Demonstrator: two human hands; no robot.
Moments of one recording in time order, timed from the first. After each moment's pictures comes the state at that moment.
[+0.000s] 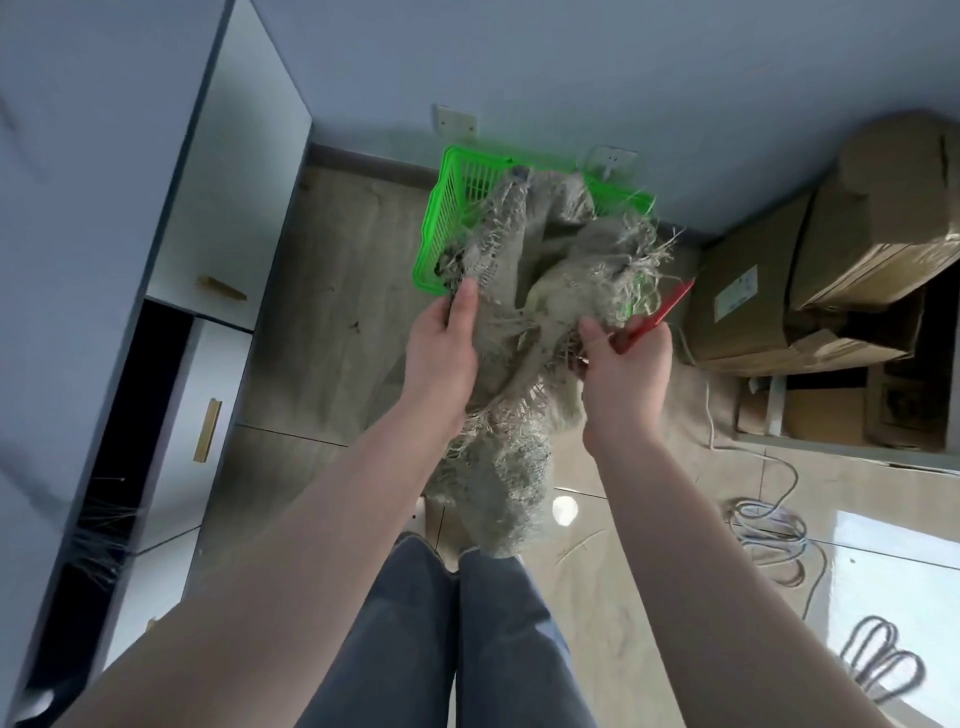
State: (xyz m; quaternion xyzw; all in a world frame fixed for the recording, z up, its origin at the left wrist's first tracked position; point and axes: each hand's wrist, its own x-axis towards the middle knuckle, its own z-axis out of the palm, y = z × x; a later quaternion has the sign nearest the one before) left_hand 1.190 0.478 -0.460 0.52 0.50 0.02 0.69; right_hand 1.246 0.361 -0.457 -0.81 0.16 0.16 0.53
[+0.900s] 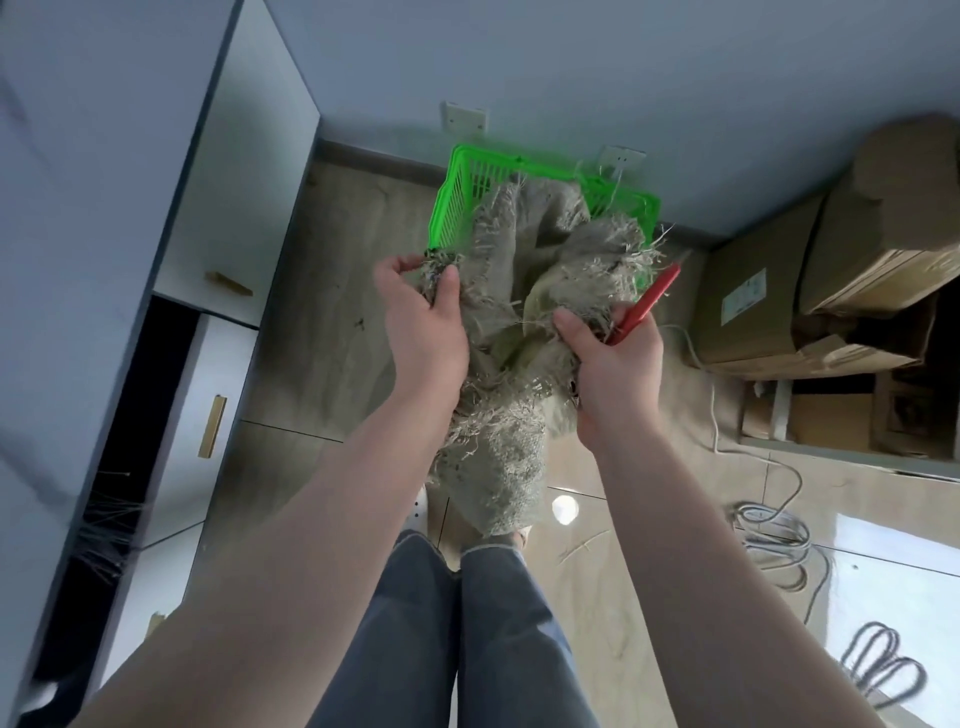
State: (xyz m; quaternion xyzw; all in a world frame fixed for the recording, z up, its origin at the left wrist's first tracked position) left_hand 1.197 0.499 -0.462 0.64 0.51 0.16 0.55; right_hand 1.250 0.373 -0.461 -0.76 0.17 0.24 0.58
